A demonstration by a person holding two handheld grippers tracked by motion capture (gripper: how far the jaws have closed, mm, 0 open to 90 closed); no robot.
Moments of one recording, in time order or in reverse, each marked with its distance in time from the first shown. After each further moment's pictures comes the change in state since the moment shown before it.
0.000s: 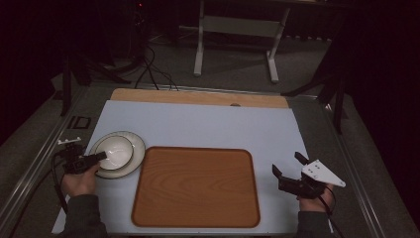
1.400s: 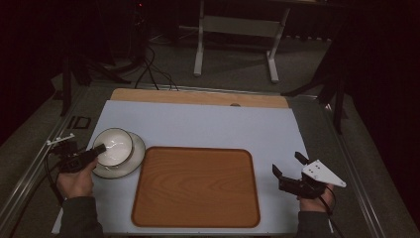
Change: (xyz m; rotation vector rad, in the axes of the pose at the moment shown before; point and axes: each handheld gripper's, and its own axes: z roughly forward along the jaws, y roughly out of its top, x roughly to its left) left arm -0.022 0.006 -0.034 -0.132 -0.111 0.054; right arm 0.000 0.000 -0.001 -0.007 0.005 0.002
